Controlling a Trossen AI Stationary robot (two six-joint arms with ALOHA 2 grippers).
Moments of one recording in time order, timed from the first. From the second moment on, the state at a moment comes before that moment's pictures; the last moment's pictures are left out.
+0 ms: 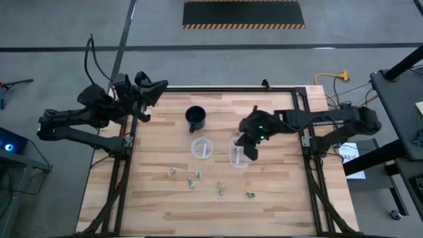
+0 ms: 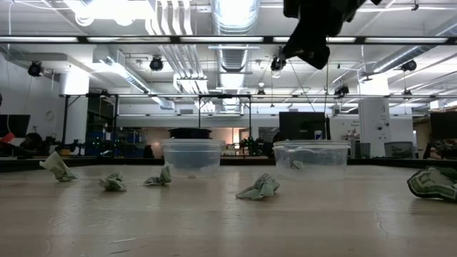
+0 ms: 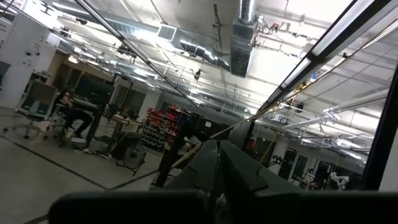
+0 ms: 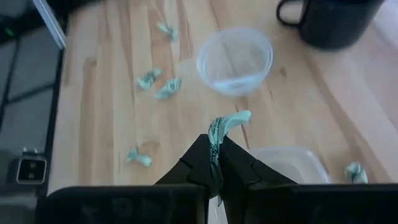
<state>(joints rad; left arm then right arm) 0.02 0.87 1.08 0.27 -0.29 -0.27 -0.02 1.31 1.03 -0.47 -0.14 0.36</state>
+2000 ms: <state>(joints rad) 0.02 0.90 1.08 0.28 -0.31 -0.28 -0.31 1.29 0.86 -0.55 -0.16 0.17</state>
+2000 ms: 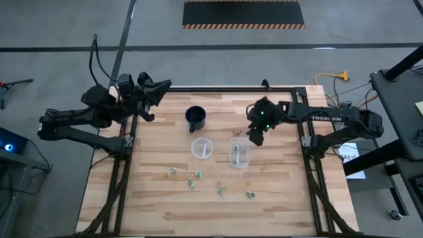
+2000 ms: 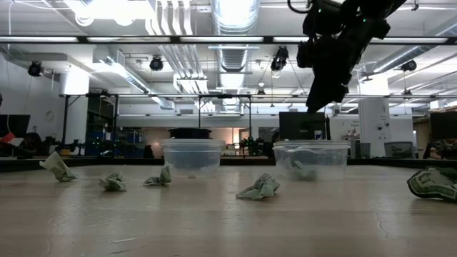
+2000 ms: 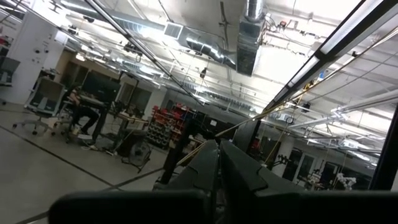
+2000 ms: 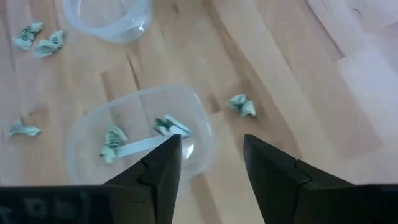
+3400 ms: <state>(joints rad) 0.02 0.90 1.09 0.28 -0.33 -0.28 -0.45 1.80 1.14 -0.61 -0.33 -0.22</state>
